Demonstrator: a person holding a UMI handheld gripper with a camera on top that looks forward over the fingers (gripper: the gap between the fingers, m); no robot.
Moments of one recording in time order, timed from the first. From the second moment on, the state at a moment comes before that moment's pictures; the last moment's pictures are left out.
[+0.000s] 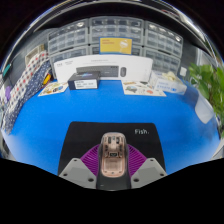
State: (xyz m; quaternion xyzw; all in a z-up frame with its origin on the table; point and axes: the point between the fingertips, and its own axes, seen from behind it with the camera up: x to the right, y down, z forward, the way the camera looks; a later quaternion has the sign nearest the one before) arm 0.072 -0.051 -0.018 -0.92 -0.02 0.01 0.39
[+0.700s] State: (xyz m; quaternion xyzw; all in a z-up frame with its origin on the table) arm 0.066 -0.070 0.064 -0.91 -0.01 0.00 0.41
